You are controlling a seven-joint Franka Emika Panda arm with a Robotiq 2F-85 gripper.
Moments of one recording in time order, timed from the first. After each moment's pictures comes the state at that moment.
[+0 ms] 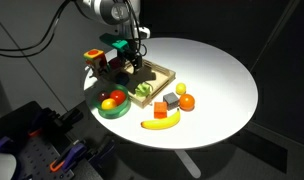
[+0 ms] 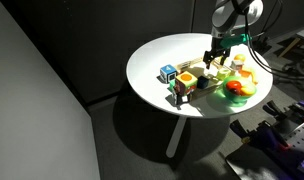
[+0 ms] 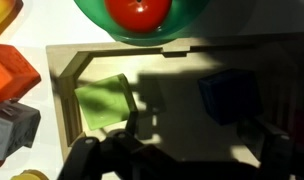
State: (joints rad) arm 0.00 0.49 -0.01 -2.04 0.05 2.38 0.06
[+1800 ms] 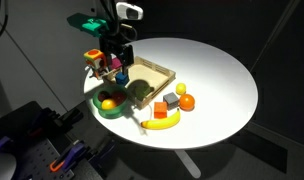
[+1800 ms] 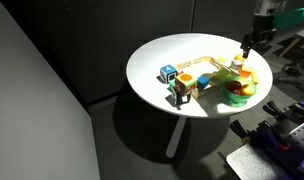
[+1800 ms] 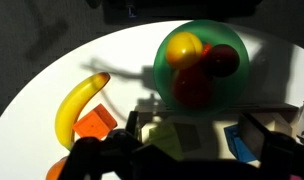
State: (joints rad) arm -0.07 0.01 -0.09 -2.42 -0.02 2.27 -0.05
